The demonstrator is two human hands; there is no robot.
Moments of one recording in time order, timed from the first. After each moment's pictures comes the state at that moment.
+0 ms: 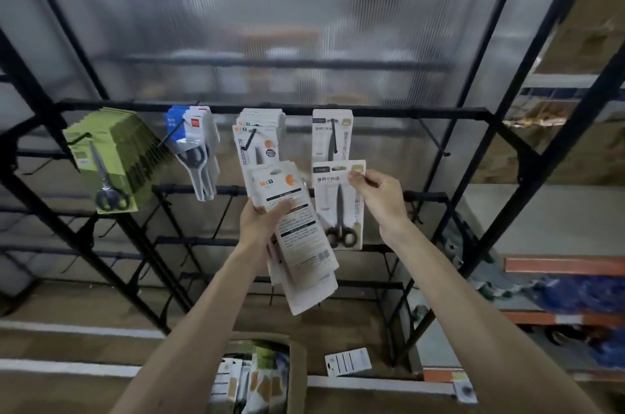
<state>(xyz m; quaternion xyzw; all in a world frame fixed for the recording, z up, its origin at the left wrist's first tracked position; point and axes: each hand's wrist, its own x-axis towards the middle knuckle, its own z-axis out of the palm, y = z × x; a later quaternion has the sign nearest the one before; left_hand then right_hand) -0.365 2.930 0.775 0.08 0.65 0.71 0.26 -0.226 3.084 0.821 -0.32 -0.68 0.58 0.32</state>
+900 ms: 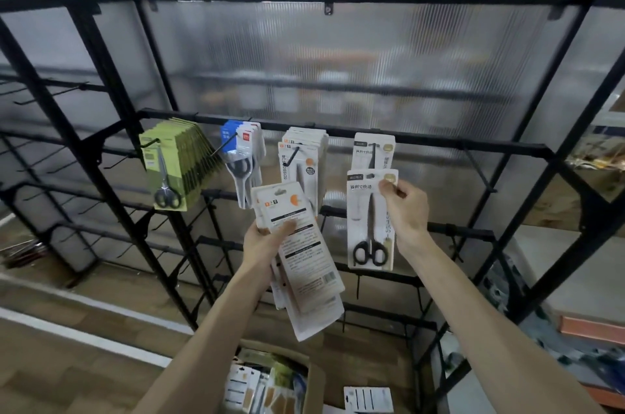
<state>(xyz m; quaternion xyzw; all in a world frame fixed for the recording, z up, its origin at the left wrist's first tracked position) -0.365 2.888 0.785 0.00 0.64 0.74 0.20 -0.262 3.094 0.821 -0.32 -0.68 0.55 0.36</state>
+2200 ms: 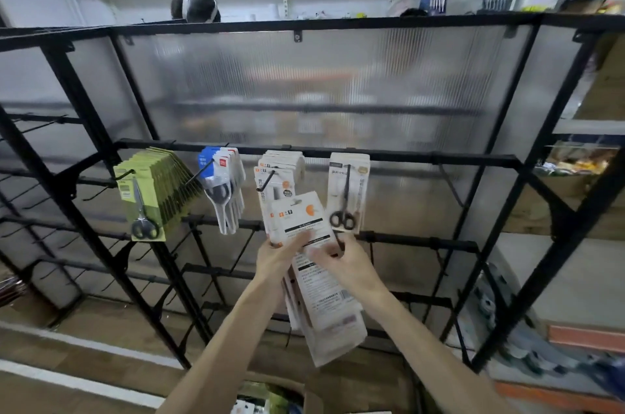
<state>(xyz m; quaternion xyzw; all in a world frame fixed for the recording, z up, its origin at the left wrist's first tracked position) -0.341 2.940 0.802 0.04 0.62 0.74 0.27 -0.236 3.047 0.807 -0.23 -0.74 0.61 0.15</state>
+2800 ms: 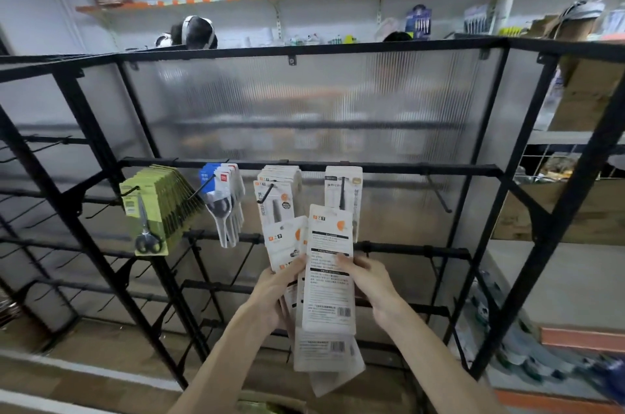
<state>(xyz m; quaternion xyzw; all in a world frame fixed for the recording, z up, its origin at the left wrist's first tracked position) -0.325 2.912 0.798 0.04 0.59 0.71 0.38 -0.213 3.056 0.800 -0.32 -0.59 0.72 0.17</state>
